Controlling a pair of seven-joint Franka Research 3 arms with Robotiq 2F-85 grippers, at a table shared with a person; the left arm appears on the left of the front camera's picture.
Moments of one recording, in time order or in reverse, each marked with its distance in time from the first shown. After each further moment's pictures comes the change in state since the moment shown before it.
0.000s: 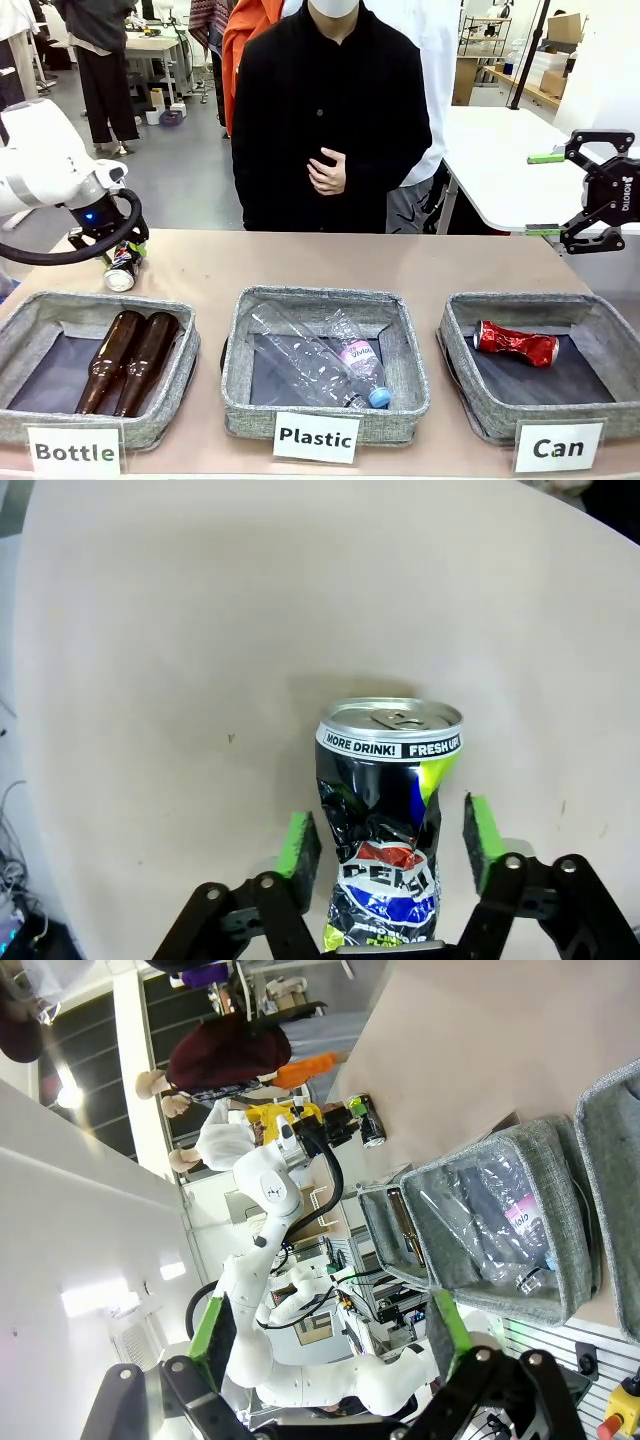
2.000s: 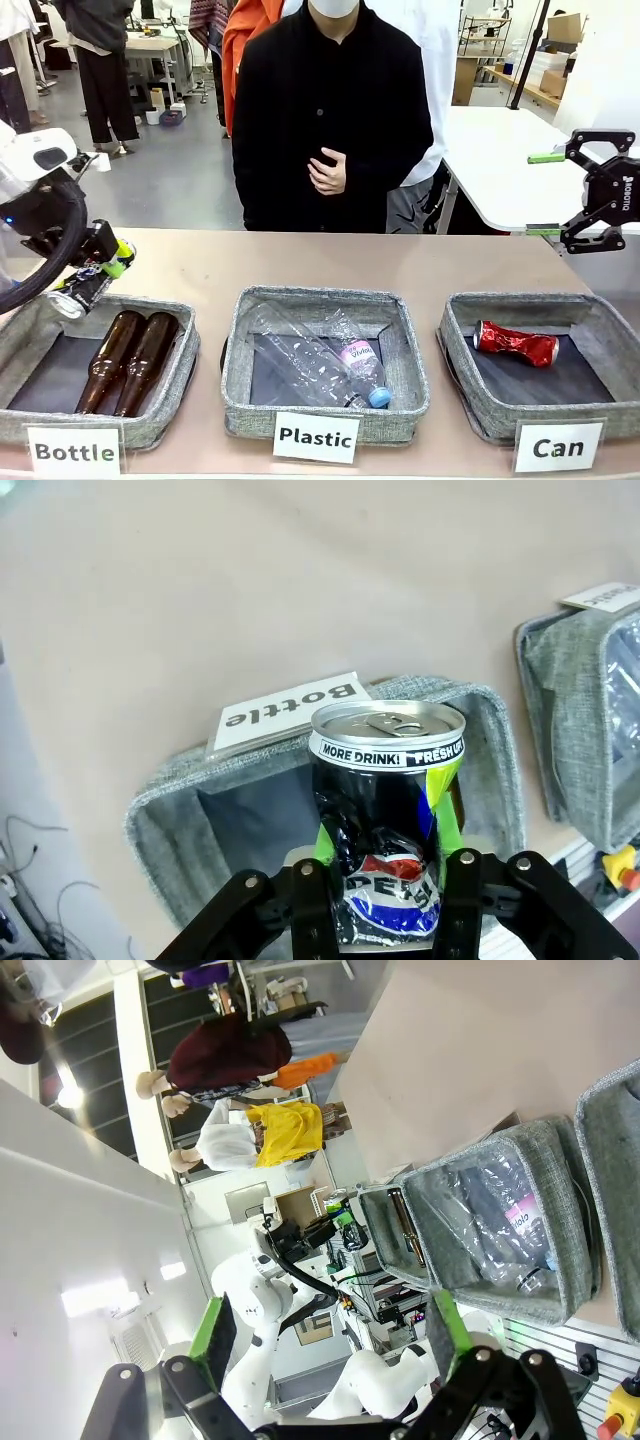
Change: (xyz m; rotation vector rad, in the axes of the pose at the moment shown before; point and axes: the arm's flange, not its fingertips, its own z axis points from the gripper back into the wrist) left arm -0.209 -0.023 0.154 -0.171 -0.051 -0.466; right arm 0.000 0.000 0.000 0.001 0.000 0.001
